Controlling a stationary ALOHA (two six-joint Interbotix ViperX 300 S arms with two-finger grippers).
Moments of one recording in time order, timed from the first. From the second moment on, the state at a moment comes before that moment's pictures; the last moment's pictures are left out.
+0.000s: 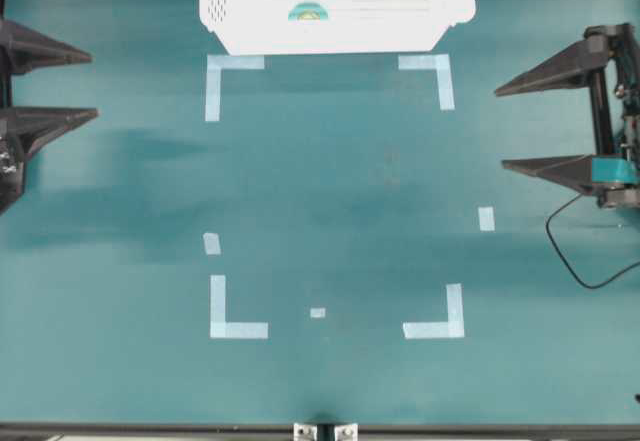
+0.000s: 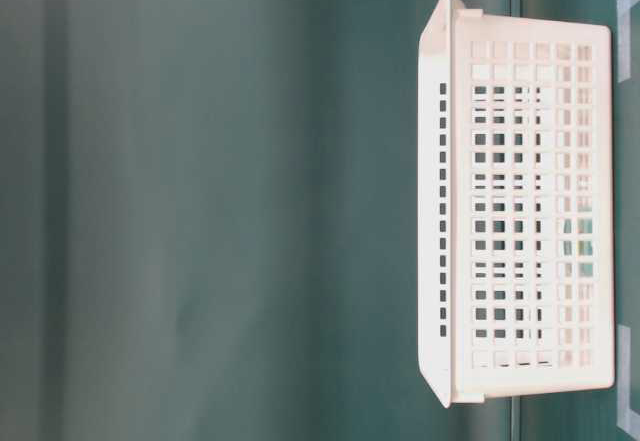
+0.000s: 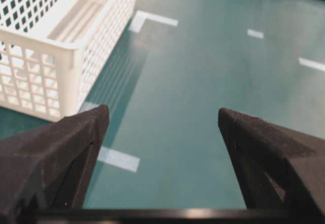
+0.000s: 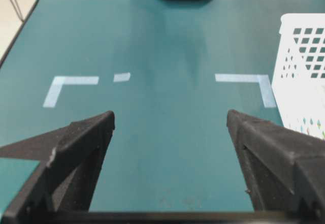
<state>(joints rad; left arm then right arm) 0.19 -1.27 1.44 -0.03 -0.01 -0.15 0.02 -0.87 1.13 -0.50 -0.08 0.67</state>
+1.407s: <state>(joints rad) 0.19 -1.27 1.48 -0.03 -0.02 -0.15 -0.07 -1.23 1.36 -0.54 0.07 0.67</state>
